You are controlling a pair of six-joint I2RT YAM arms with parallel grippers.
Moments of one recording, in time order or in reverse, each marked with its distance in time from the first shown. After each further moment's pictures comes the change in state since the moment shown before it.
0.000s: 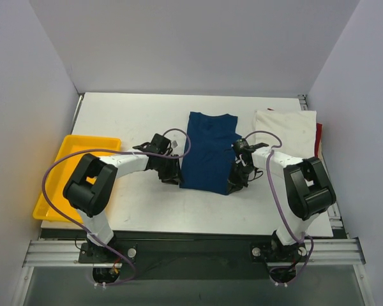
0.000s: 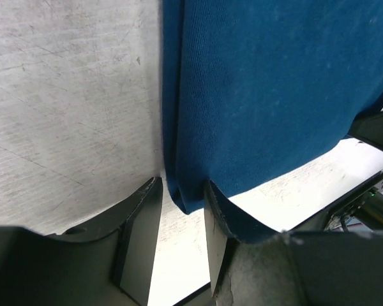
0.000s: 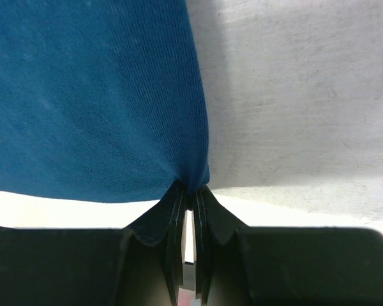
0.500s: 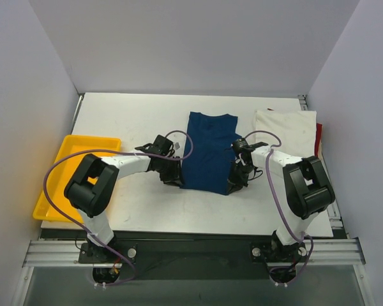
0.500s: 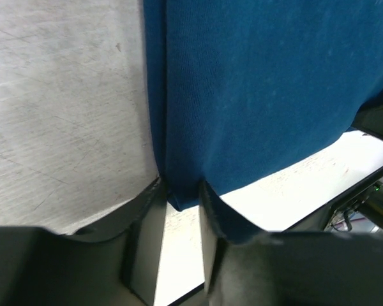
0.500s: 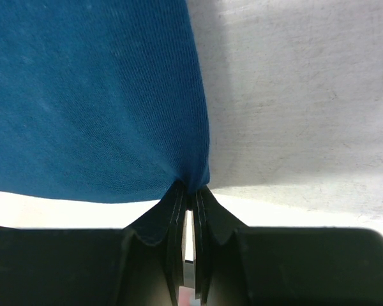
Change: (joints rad) left arm -0.025 0.001 0.001 -0.012 -0.007 -0.001; right arm 0.000 0.013 0.017 -0.019 0.000 -0.005
